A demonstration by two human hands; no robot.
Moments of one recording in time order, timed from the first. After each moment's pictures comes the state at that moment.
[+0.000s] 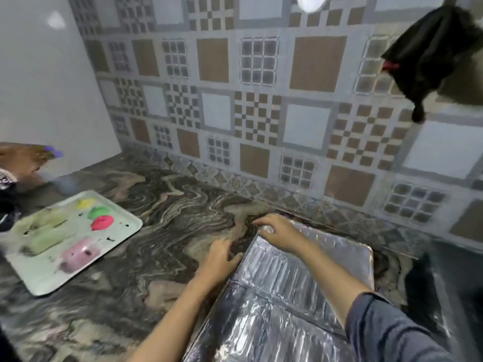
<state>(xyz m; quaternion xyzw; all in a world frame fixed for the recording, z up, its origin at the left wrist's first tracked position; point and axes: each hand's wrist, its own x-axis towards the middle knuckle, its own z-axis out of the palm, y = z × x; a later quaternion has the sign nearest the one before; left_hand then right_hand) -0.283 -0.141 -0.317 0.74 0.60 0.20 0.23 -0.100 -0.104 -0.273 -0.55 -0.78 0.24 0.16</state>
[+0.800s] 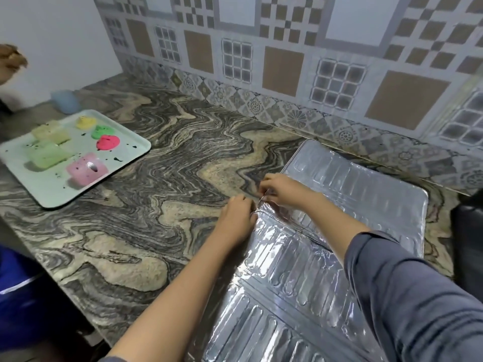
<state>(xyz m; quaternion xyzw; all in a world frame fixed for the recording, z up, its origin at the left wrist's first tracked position) -0.287 -0.174 -0.399 0.75 0.62 0.16 0.17 -0.135 -0.101 -0.382 -0.47 -0.87 0.16 0.04</state>
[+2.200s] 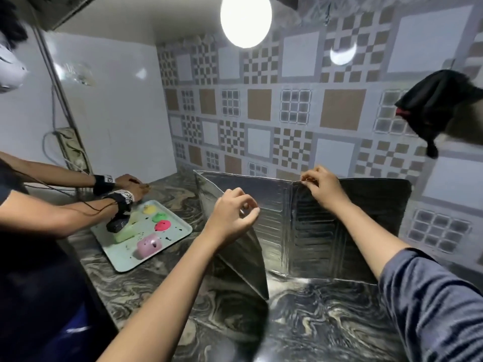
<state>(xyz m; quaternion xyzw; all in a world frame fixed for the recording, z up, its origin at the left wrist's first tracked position) -0.322 -0.230 -0.146 0.75 0.54 0.38 0.03 -0.092 -0.131 -0.126 -0.51 -0.77 0.07 0.37</state>
